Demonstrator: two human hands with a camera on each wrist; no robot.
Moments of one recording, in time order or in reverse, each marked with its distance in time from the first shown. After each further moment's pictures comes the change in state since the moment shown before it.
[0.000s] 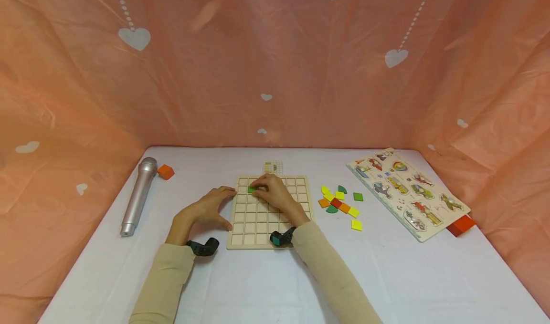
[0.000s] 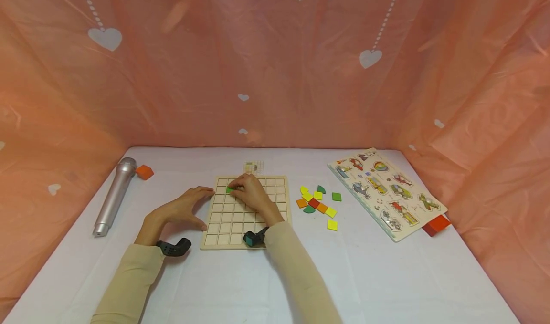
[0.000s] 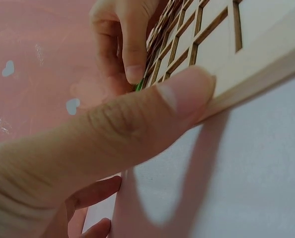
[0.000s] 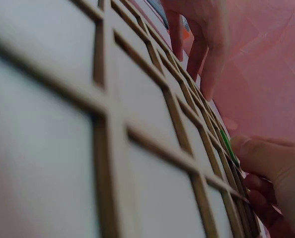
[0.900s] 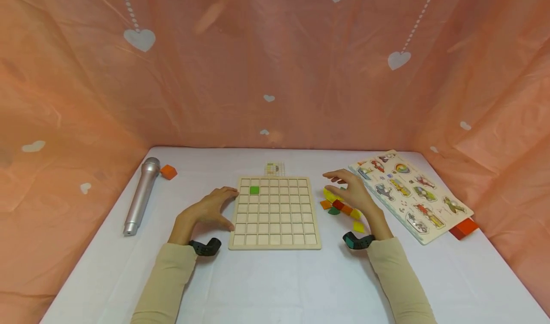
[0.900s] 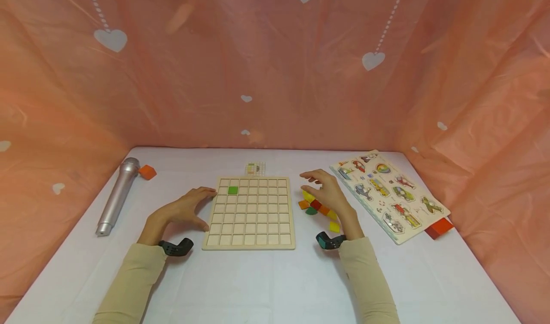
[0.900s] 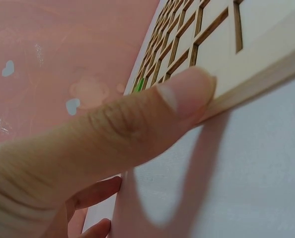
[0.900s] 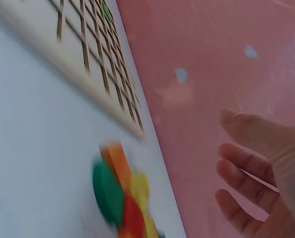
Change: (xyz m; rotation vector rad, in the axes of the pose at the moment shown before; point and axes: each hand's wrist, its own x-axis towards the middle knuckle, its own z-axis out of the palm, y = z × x) left_hand 0.000 0.001 0.000 -0.001 -0.009 -0.042; right_hand -0.097 0.037 -0.150 -0.084 0.136 0.031
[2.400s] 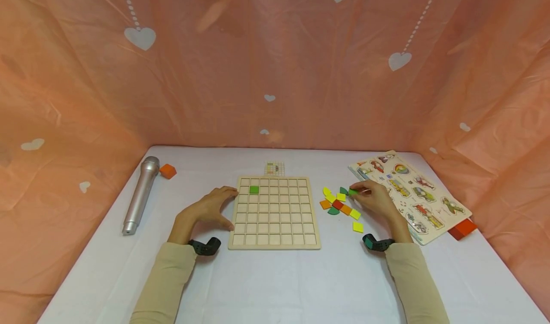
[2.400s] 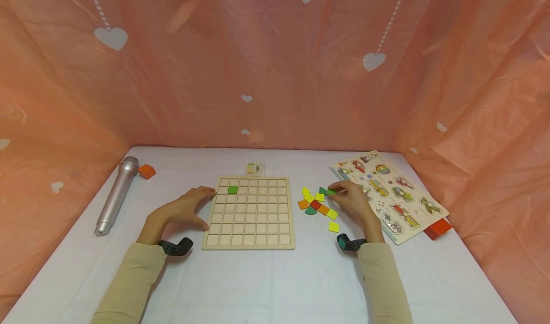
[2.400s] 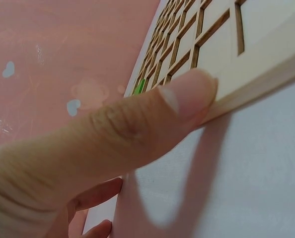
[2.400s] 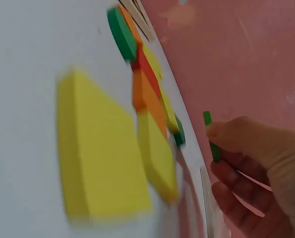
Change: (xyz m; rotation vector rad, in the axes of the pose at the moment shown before) left_hand 0.000 0.000 0.000 0.047 0.005 0.020; right_hand -0.039 0.044 -0.034 -0.092 -0.039 0.247
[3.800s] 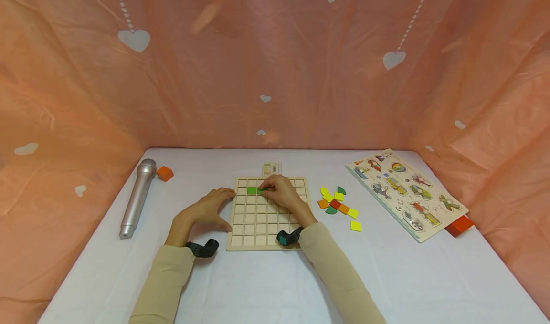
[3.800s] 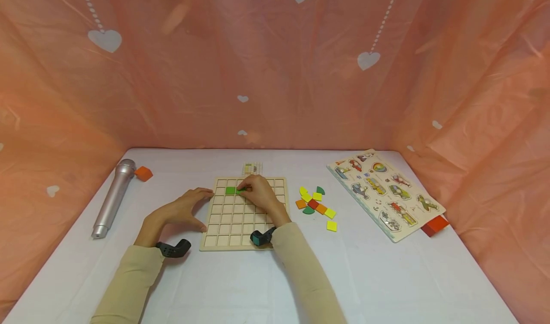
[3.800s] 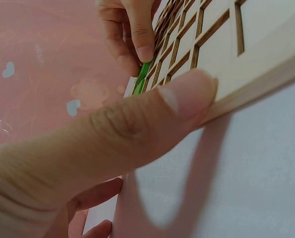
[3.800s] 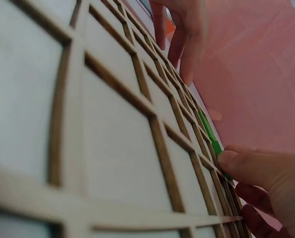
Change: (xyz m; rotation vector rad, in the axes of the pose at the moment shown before) left_hand -0.001 0.002 -0.002 -0.035 -0.011 -0.014; right_hand 0.087 -0.130 0.160 0.126 -0.134 -0.188
